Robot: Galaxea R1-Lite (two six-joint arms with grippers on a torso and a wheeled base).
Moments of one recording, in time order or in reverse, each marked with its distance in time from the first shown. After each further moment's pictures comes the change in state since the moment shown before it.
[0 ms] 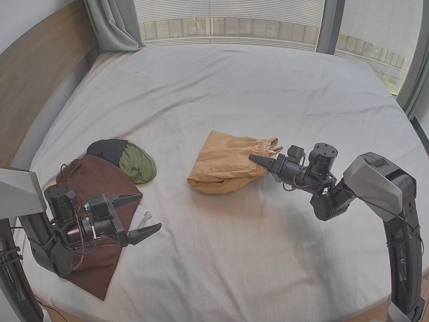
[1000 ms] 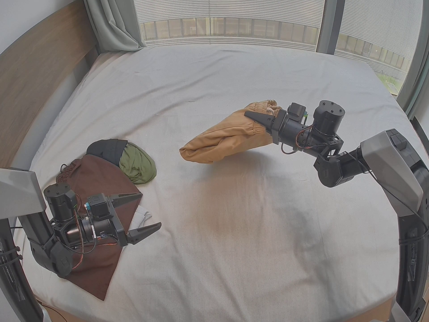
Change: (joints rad) left arm 0.001 -0.003 -0.003 0.001 0.000 0.005; right arm 0.032 -0.151 -0.222 0.226 0.025 0.040
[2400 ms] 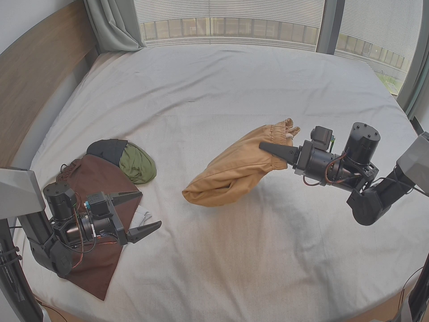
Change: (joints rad) left arm -0.003 -0.009 -0.006 0.000 0.000 0.001; right arm 0.048 -0.346 0.694 -0.244 0.011 -0.149
